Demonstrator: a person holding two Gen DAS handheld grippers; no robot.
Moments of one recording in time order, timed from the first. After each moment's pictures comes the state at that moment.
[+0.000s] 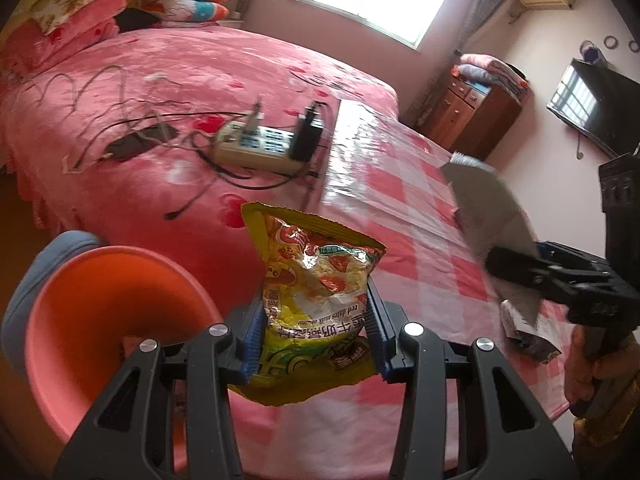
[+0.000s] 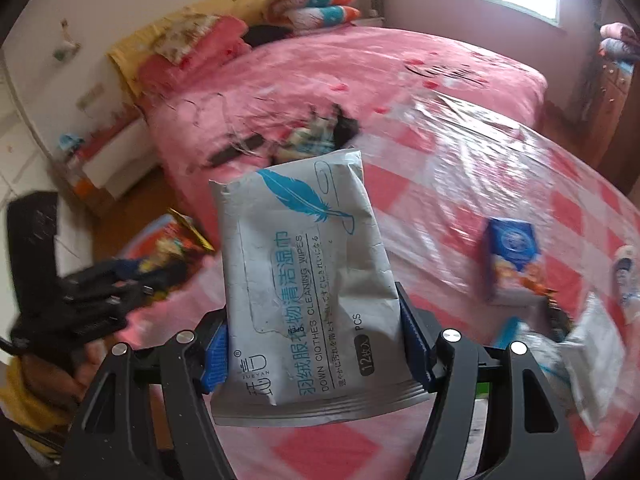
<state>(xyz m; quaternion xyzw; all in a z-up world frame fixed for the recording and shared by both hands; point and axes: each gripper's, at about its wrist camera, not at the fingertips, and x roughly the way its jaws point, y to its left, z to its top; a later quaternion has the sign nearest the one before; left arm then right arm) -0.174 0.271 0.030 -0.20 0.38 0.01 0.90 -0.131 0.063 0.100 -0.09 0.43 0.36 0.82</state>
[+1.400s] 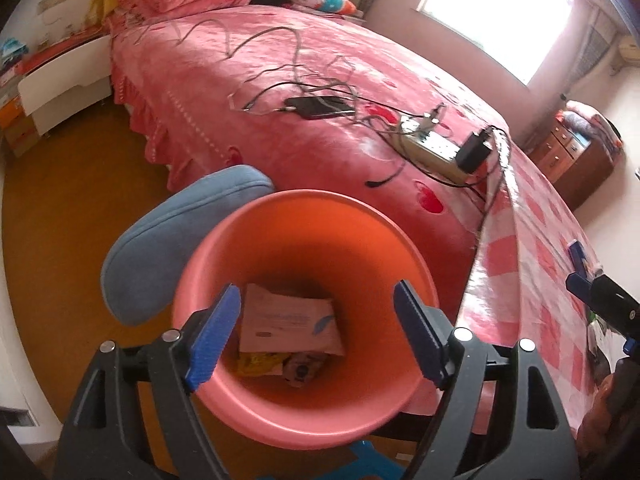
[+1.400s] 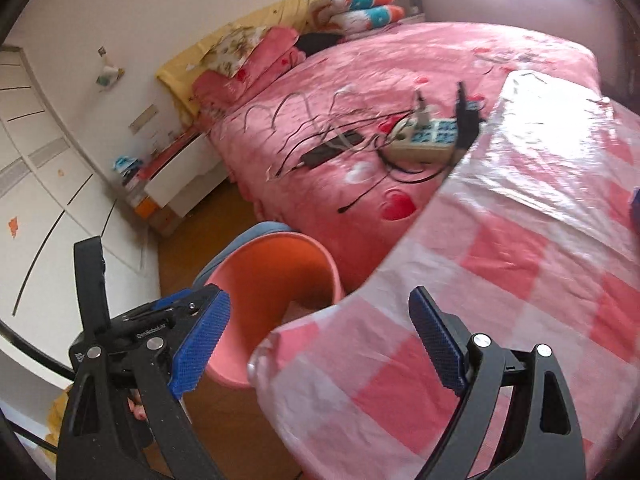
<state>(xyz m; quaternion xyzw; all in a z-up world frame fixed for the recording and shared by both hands) -0.255 0.380 -0.010 -0.25 0.40 0.19 0.86 -0.181 0.131 0.068 0.00 0.43 0.43 0.79</state>
